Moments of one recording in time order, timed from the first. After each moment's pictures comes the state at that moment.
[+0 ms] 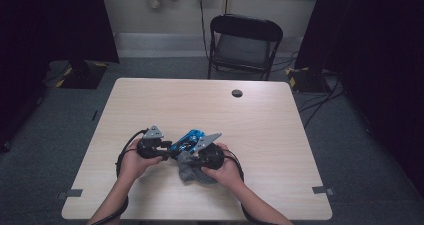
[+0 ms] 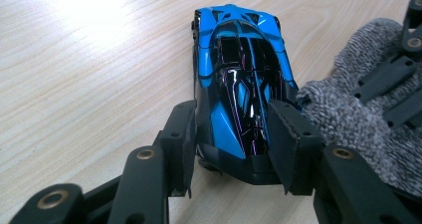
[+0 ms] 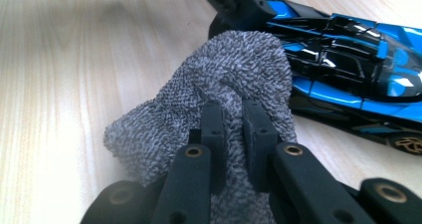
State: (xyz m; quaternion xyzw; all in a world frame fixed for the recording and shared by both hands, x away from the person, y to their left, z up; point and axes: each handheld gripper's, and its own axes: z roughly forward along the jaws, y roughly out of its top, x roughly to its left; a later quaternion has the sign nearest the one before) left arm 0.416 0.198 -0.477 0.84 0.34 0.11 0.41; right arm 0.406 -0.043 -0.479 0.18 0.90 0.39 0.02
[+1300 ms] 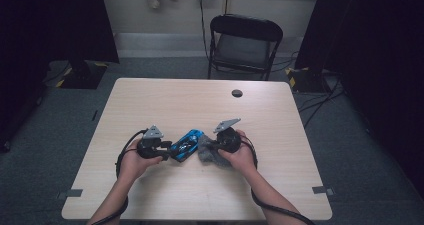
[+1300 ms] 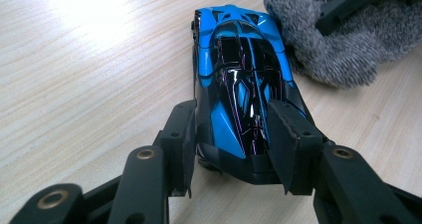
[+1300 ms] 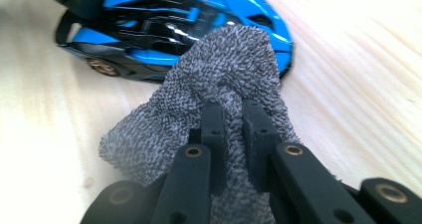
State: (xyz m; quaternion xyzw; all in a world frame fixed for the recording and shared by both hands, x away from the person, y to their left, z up) left arm 0.416 0.198 -0.477 0.83 0.35 0.10 0.42; right arm 0.456 -0.095 -0.477 0.26 0.89 0.38 0.06
